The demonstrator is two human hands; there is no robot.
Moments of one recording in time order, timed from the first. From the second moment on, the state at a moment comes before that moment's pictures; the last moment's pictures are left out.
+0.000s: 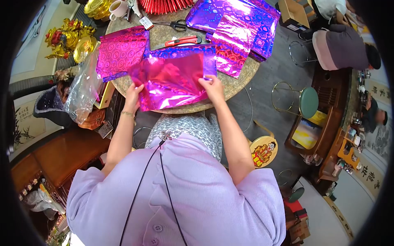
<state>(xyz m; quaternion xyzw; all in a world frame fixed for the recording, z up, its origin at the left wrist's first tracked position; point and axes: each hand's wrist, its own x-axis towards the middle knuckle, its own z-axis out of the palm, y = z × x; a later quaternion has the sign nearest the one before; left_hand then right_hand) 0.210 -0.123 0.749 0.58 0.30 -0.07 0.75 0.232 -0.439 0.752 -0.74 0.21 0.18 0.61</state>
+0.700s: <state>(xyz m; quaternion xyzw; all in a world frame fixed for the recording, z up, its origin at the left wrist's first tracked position) 0.248 -0.182 0.715 0.96 -0.15 -0.05 0.21 0.281 -0.463 0.729 -0.91 0.26 0.09 0.31</state>
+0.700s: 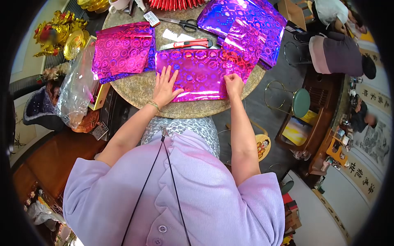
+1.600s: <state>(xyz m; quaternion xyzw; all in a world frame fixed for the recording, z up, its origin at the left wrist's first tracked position) 0.254 -0.180 0.708 0.96 -0.13 -0.06 0.24 0.282 -0.467 0.725 -0.91 0.25 0.10 0.32</state>
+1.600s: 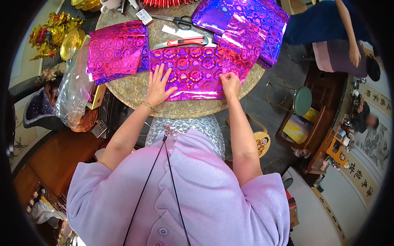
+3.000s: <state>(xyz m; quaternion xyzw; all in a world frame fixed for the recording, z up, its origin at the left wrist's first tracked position) 0.257 -0.175 0.692 0.98 -0.19 -0.03 0.09 0.263 -0.434 0.730 -0.91 -0.23 0.24 0.24</state>
